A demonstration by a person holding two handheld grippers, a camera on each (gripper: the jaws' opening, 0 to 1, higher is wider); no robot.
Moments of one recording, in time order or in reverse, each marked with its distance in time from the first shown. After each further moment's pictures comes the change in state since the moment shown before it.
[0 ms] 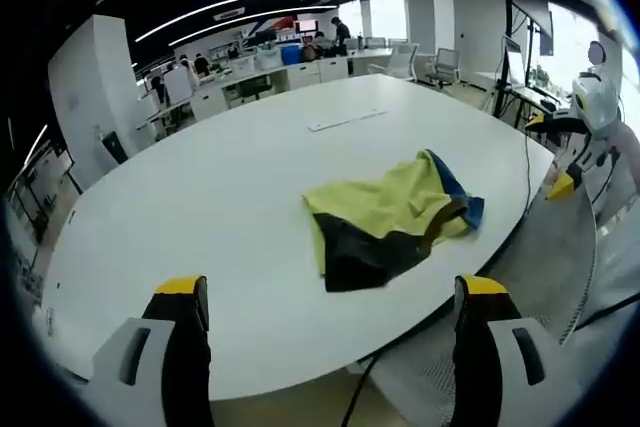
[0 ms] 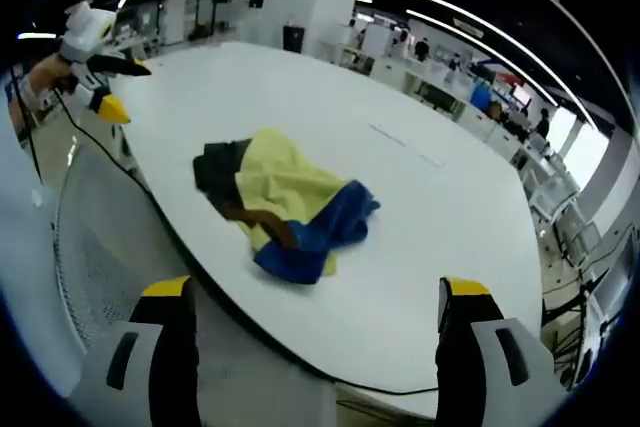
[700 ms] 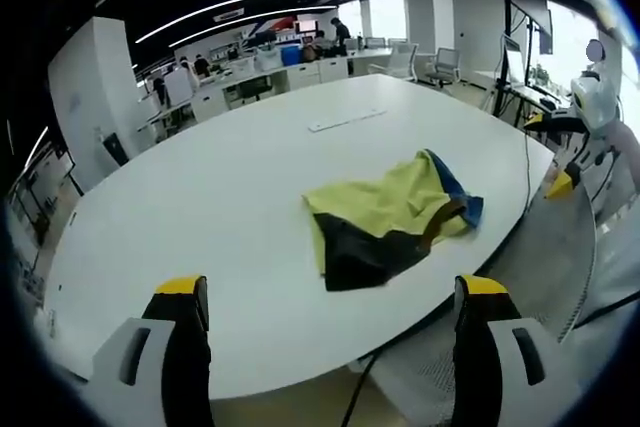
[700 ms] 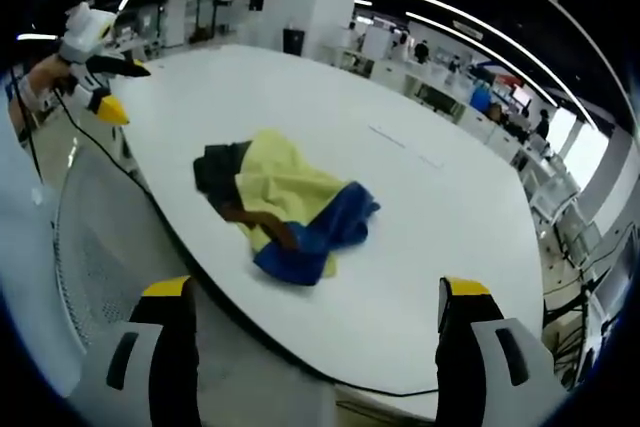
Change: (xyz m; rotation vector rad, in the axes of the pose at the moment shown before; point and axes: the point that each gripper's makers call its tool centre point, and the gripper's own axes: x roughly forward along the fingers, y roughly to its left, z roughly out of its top) left arm -0.002 -0.002 0.000 0.010 0.001 0.004; right arm 0.001 -0.001 -0.001 0.002 -0.012 0.003
